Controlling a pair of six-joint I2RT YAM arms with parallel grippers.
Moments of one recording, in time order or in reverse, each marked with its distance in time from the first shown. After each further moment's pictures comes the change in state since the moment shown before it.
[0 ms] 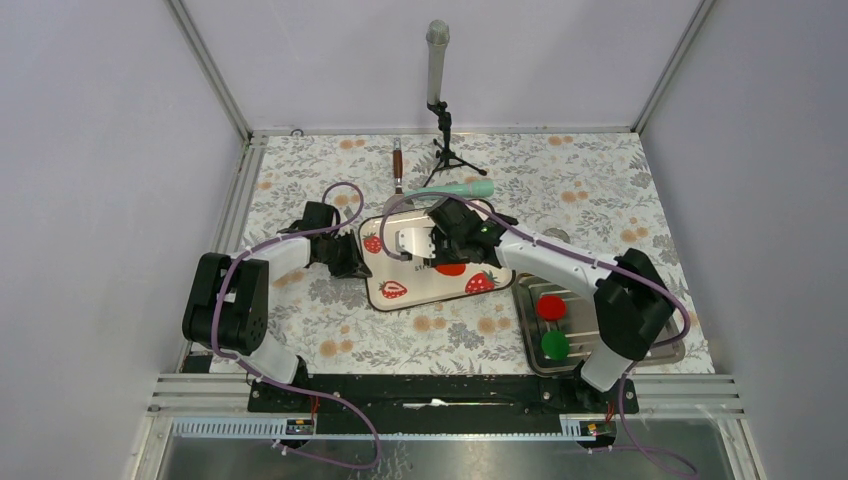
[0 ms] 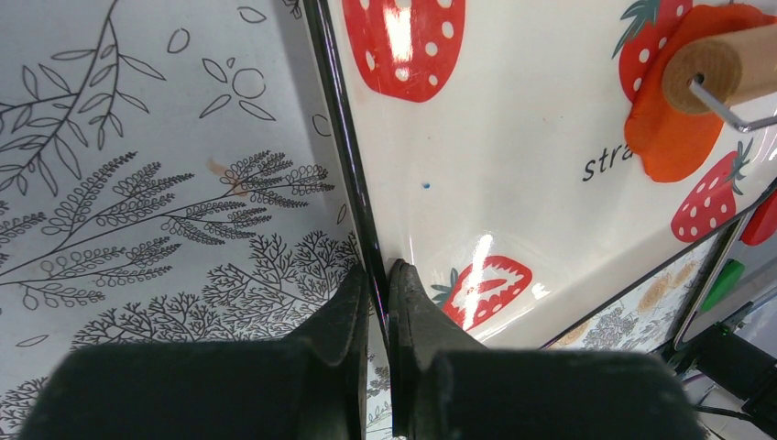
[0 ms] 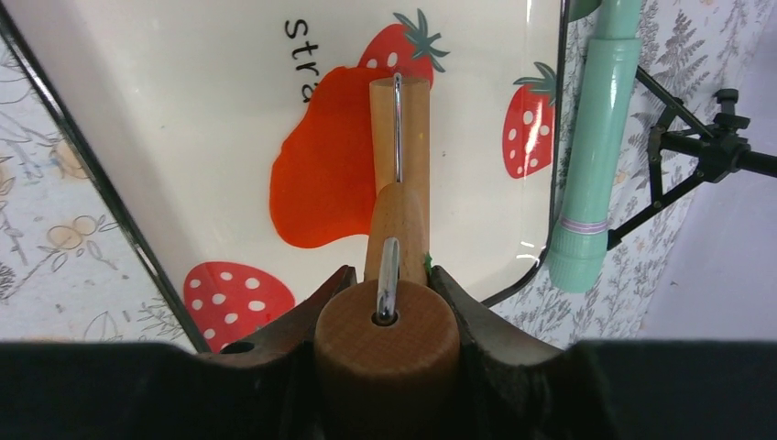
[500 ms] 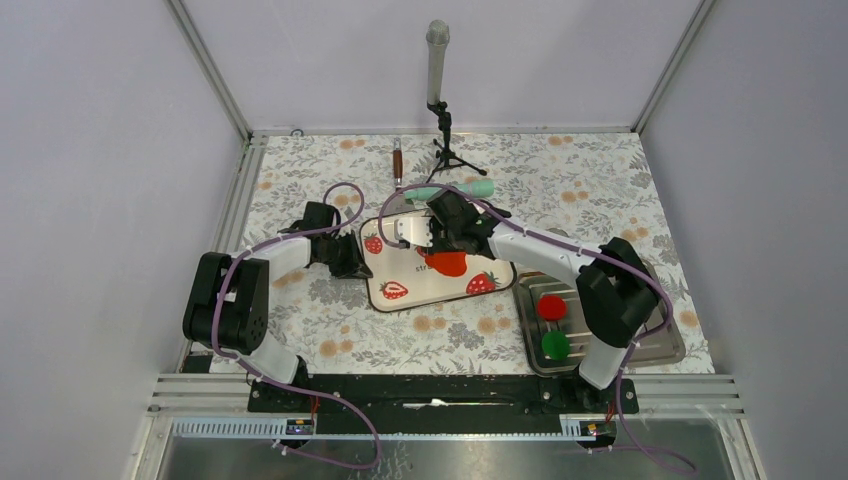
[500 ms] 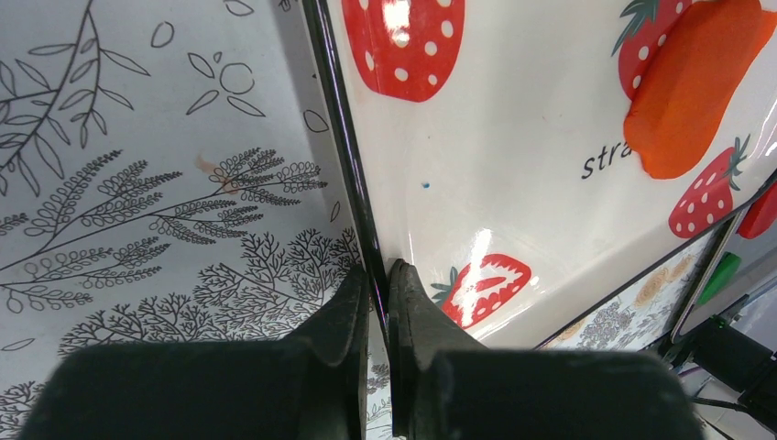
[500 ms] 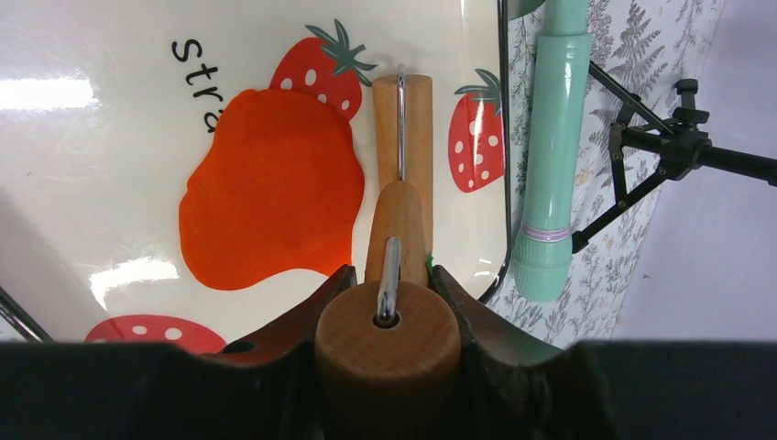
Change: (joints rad) left arm -0.002 0.004 0.001 -0.003 0.013 0.001; right arm -0.045 0.090 0.035 0.112 0.030 -0.039
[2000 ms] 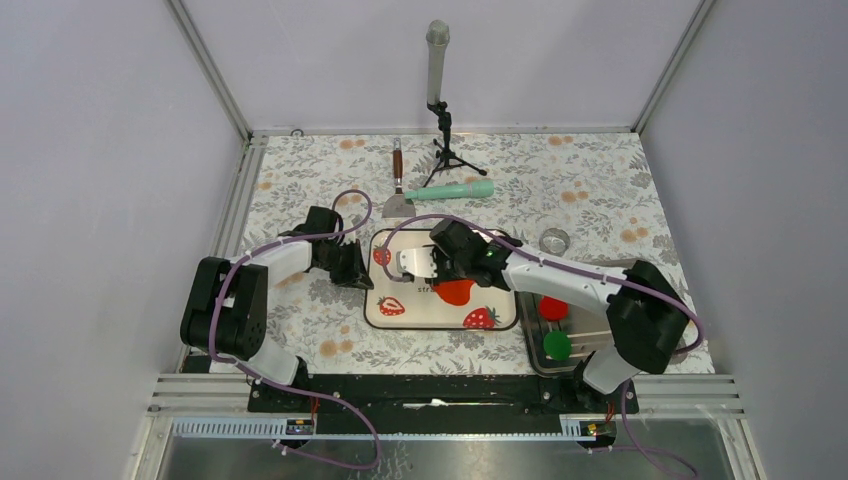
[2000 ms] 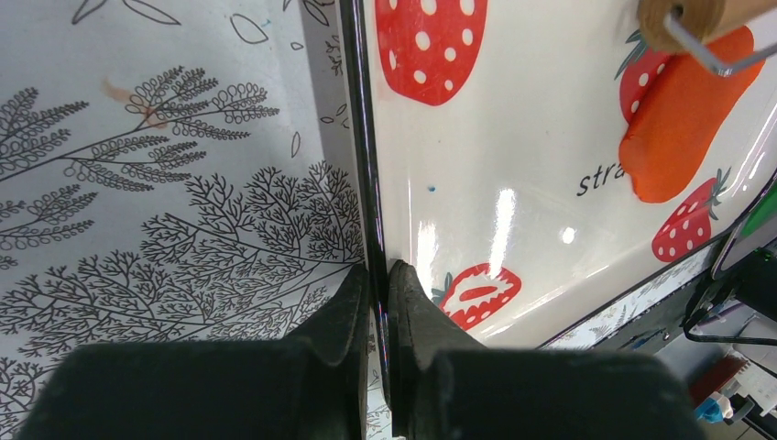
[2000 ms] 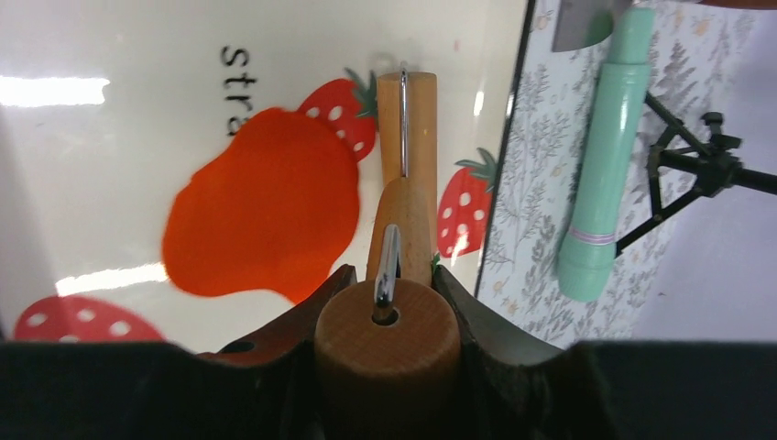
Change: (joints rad) left arm -0.024 -0.033 -0.019 -0.084 0.041 0.112; right arm 0.125 -0.194 -0.205 -0.023 -0.002 0.048
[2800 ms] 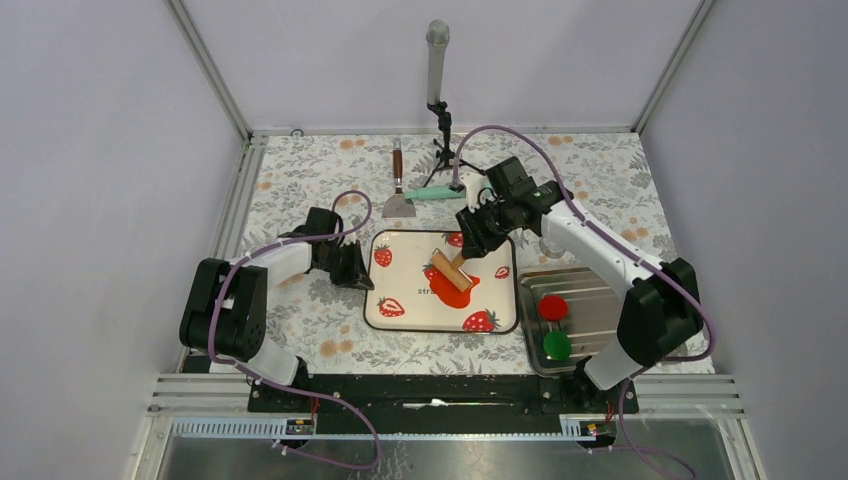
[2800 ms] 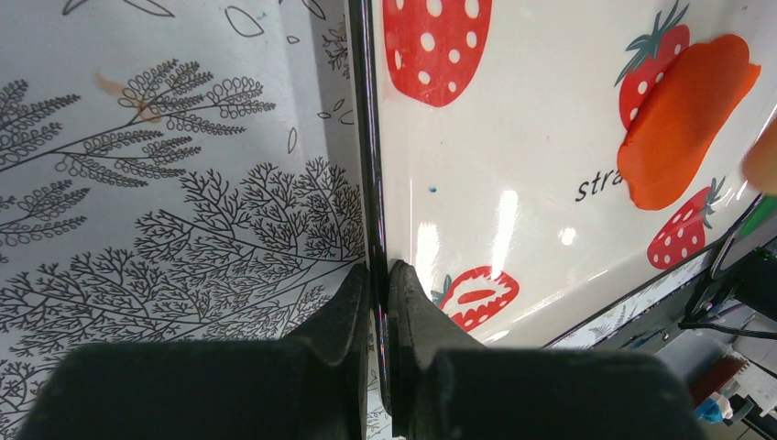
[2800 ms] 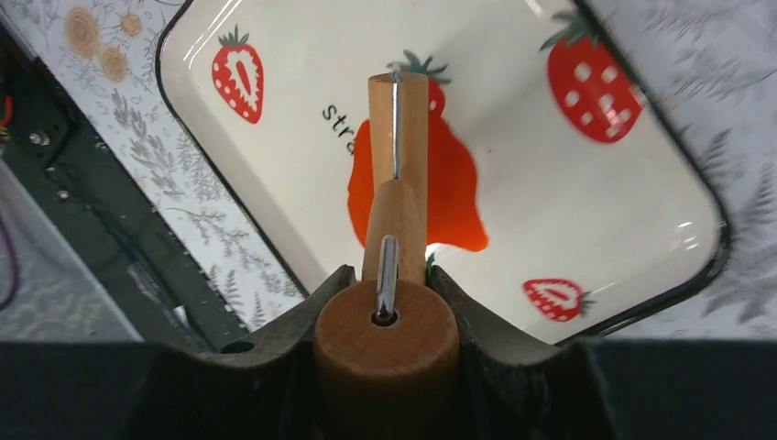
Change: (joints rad) left arm -0.001 -0.009 -0.012 0.010 -0.003 -0.005; right arm -0.356 -0.015 0.250 -0.297 -0.481 0.723
